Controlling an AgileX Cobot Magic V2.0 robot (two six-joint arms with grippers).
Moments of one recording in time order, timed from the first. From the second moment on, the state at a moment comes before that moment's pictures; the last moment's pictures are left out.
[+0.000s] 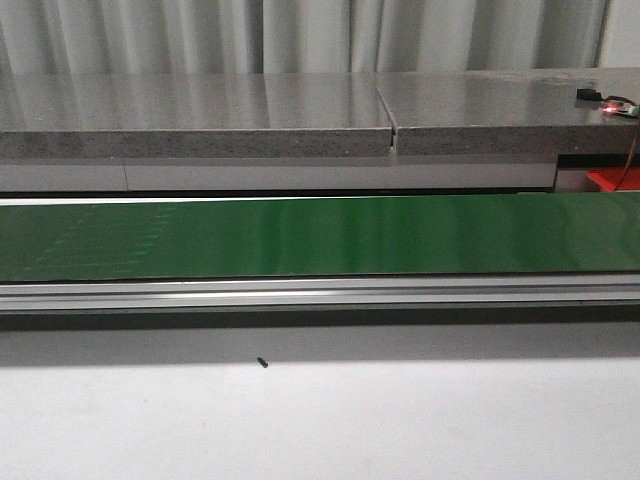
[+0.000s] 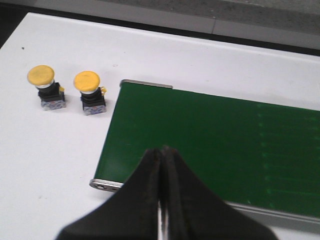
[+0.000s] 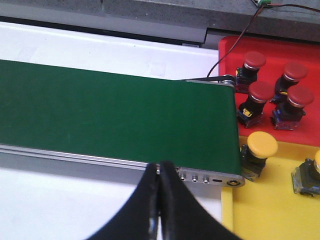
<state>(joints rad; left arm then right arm) 0.22 0.87 -0.78 -0.20 0.61 0.11 -0.09 0.53 -0.56 0.22 0.58 -0.24</state>
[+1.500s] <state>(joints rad) 0.54 2.04 -1.72 -0.20 0.98 -0.07 -0.09 0.53 -0.56 0.22 0.57 -0.24</state>
